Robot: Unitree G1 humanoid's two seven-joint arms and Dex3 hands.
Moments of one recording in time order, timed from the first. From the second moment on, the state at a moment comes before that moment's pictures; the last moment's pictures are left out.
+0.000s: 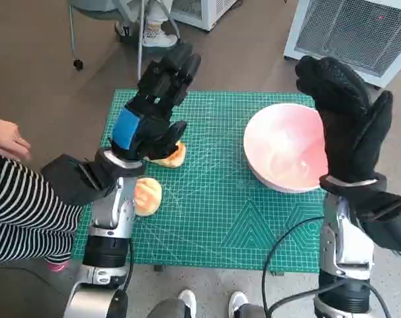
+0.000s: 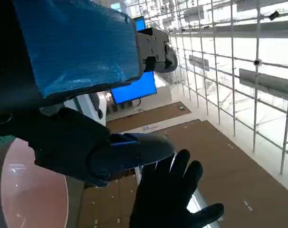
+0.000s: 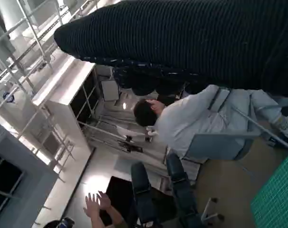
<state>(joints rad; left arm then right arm) -0.60 0.11 0.09 0.30 -0.31 -0.35 -0.50 -0.49 -0.13 -0.14 -0.03 0.24 -0.23 0.23</state>
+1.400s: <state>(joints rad) -0.60 0.11 0.09 0.31 -0.31 -0.35 -0.50 -0.48 -0.13 -0.12 -0.02 0.24 -0.22 0.24</state>
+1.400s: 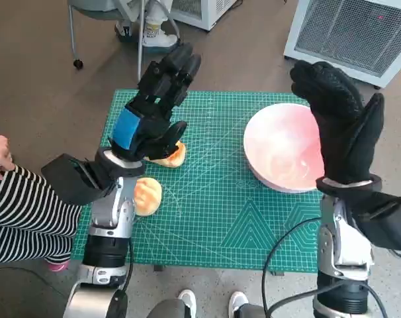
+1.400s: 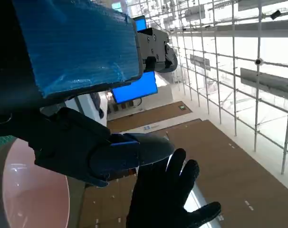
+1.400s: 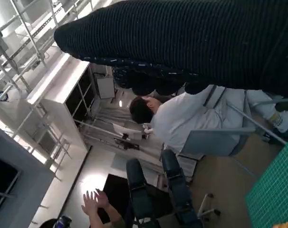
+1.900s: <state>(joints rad) -0.61 0.11 0.10 0.32 -0.31 -0.35 -0.51 -0.48 -0.13 -0.13 -0.01 0.24 -0.22 0.25</state>
